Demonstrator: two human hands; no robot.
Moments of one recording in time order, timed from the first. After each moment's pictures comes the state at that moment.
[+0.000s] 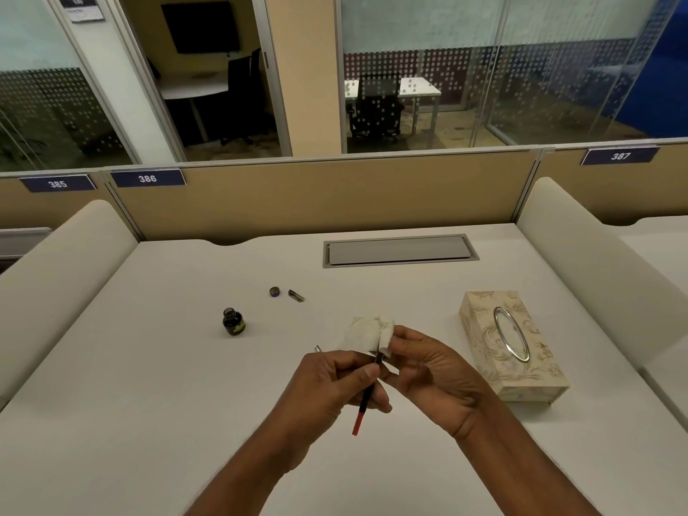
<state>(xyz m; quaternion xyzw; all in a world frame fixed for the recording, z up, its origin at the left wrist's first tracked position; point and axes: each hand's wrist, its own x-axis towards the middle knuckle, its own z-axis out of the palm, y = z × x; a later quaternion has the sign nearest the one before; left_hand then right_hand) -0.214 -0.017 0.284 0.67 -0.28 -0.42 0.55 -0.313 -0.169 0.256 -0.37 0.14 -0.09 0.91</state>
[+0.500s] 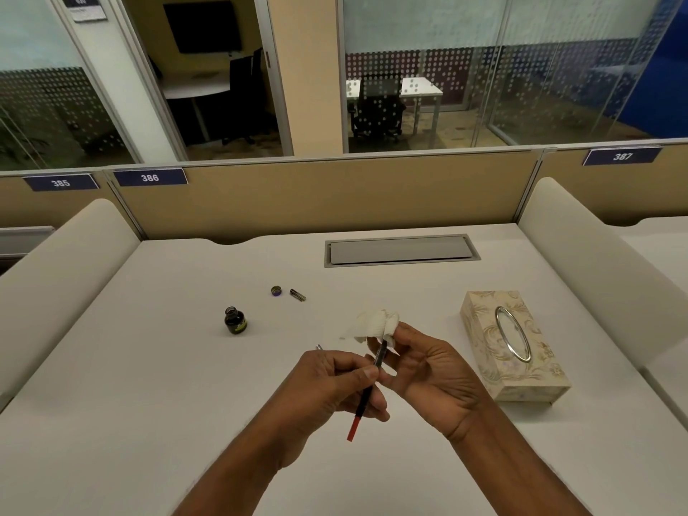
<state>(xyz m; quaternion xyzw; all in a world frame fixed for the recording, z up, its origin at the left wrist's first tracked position) -0.208 -0.010 0.292 0.66 -0.27 -0.47 0.53 -0.311 -0.159 0.263 -0.29 0.18 -0.12 0.93</state>
